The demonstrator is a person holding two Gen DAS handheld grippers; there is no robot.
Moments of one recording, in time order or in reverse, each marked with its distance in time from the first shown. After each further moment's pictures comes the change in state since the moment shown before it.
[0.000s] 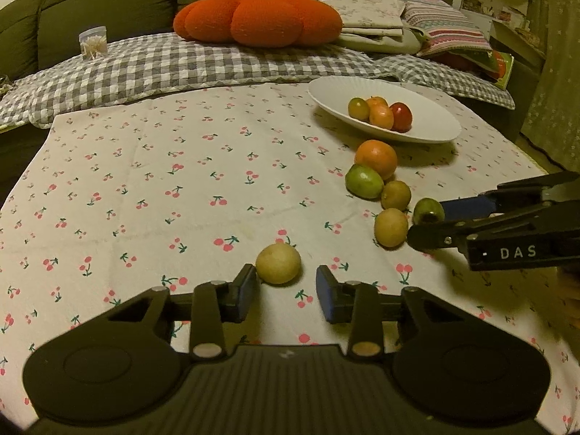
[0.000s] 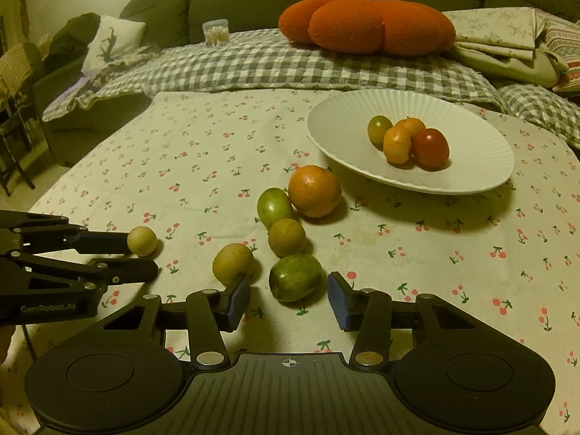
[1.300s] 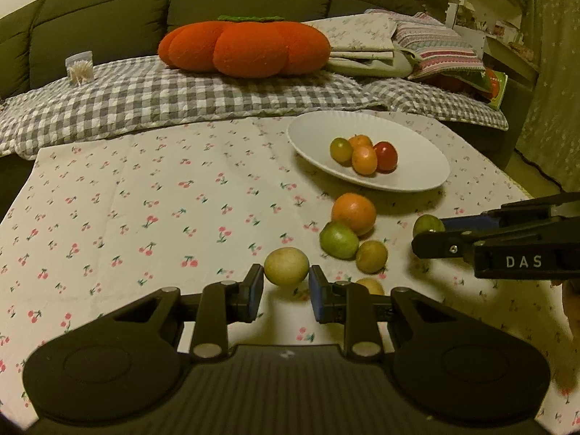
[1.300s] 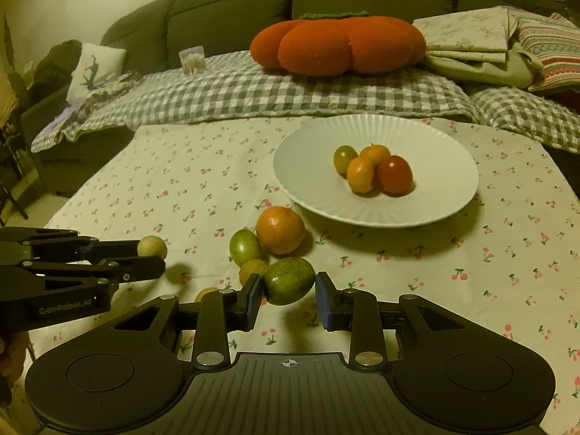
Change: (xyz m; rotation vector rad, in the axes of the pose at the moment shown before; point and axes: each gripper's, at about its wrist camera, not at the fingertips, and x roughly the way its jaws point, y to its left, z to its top) left arm 0.007 -0.019 0.039 -0.003 -0.060 -0.030; right arm -0.021 -0.022 0.020 0.074 -0.046 -0.025
